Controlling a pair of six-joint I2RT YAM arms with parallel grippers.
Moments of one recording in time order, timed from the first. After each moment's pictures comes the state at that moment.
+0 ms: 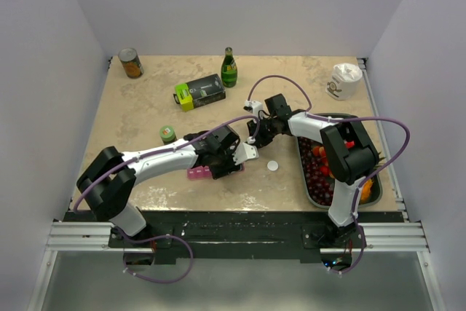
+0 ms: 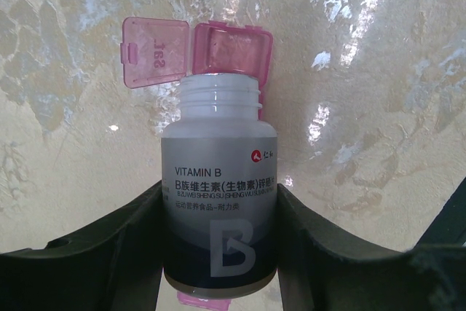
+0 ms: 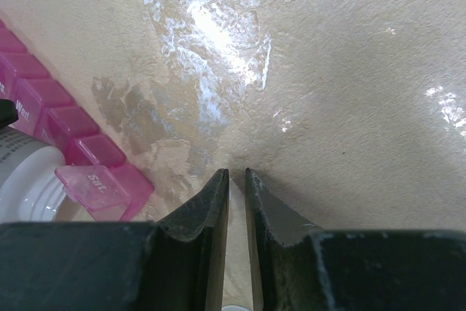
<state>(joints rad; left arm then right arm) -0.87 1.58 1.00 -0.51 0.04 0.43 0.45 1.91 1.13 -0.25 -0.54 -0.07</state>
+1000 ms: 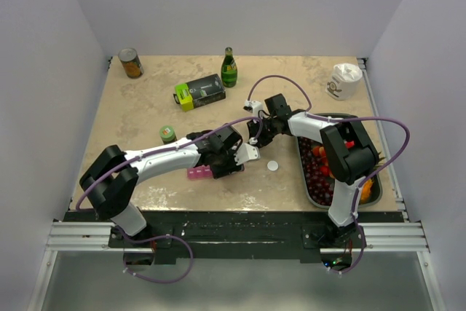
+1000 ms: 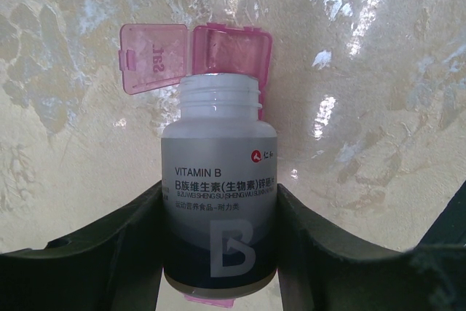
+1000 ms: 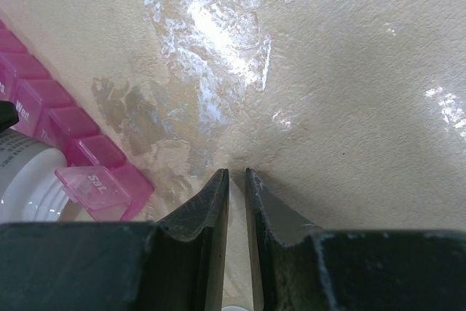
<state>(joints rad) -0.88 1.60 1.03 -0.54 0.02 0.45 0.45 1.91 1.13 -0.25 -0.54 -0.07</state>
